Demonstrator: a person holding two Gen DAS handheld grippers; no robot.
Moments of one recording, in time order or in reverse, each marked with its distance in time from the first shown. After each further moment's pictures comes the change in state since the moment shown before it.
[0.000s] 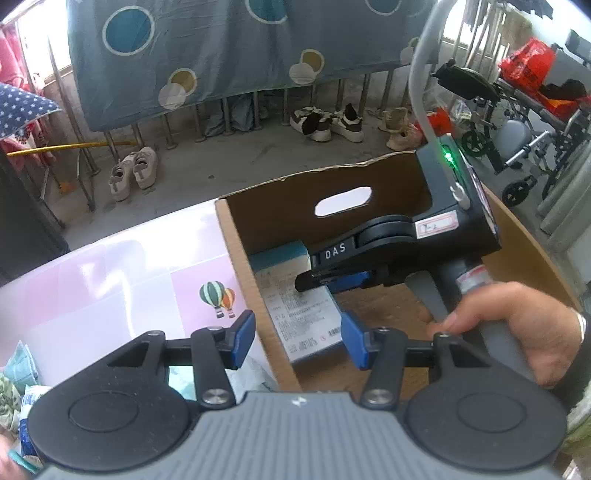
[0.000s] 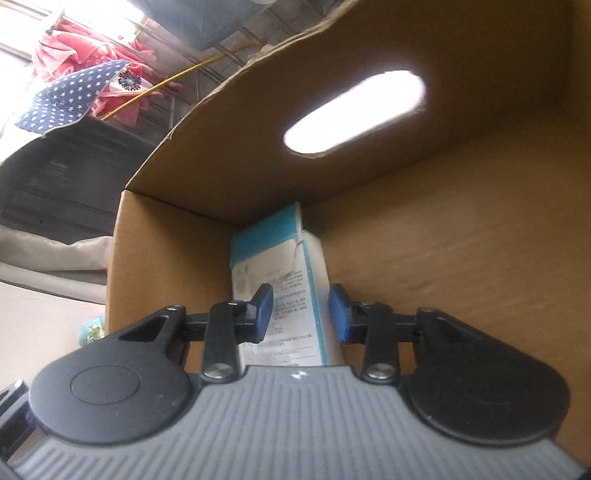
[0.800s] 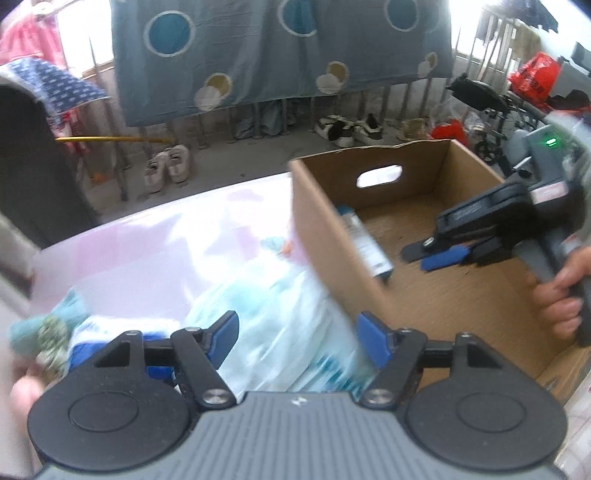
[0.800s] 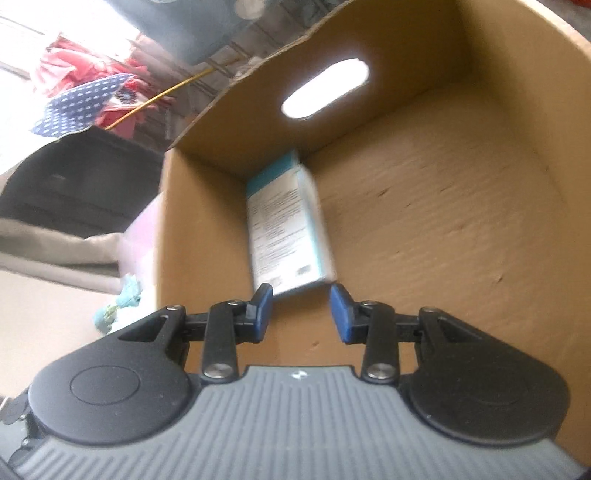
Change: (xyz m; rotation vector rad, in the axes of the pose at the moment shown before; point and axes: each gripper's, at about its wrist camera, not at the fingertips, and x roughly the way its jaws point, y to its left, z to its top) left arm -0.079 0.052 -0.083 -0.035 -0.049 0.056; right arm -0.113 0.002 -0.084 0.038 -0.039 0.017
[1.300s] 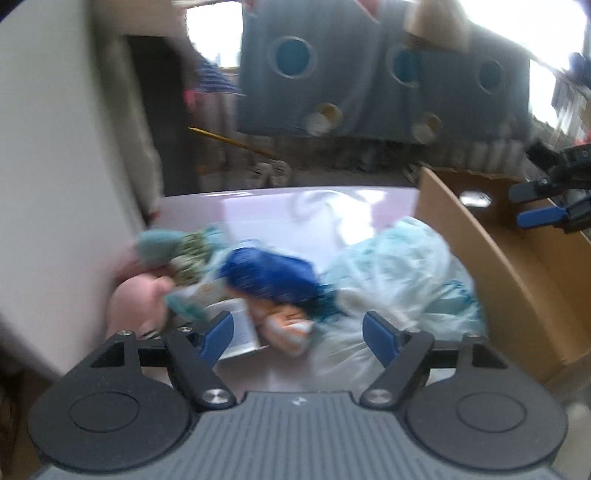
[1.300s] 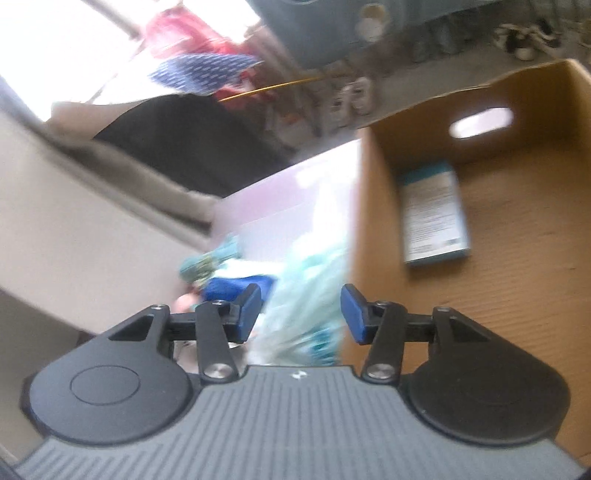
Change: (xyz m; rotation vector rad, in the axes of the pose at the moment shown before) left arm -0.090 0.099 -0.128 -0.240 -0.162 0.199; right arm -0.062 0.124 -0.066 -0.273 -0.027 0.187
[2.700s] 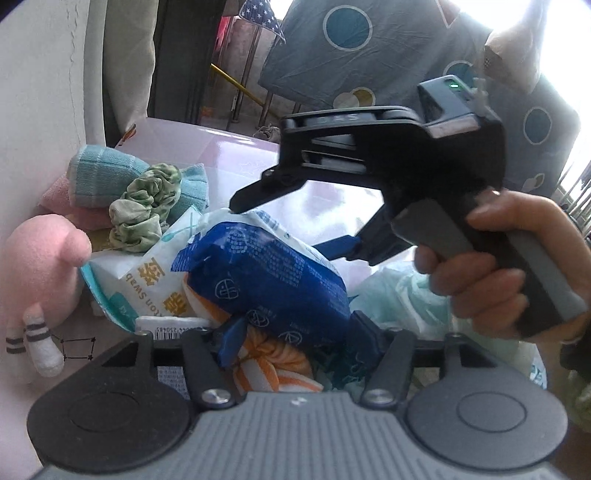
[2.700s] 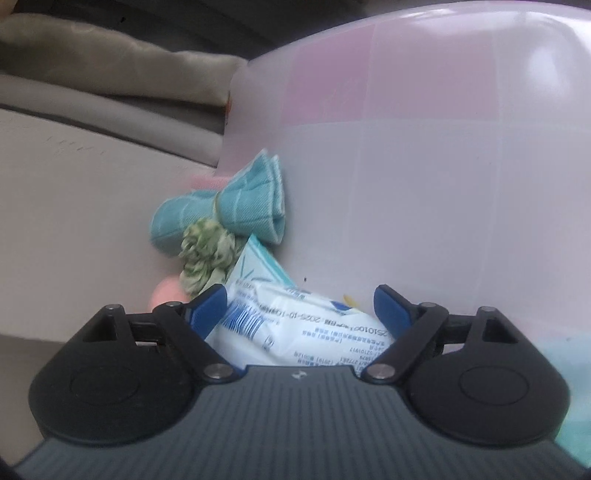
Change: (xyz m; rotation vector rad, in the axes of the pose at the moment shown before) left arm 0.157 0.037 0.005 -0.278 0.082 -0.119; right arm 0.351 0.058 0.065 -0.065 0.512 0.109
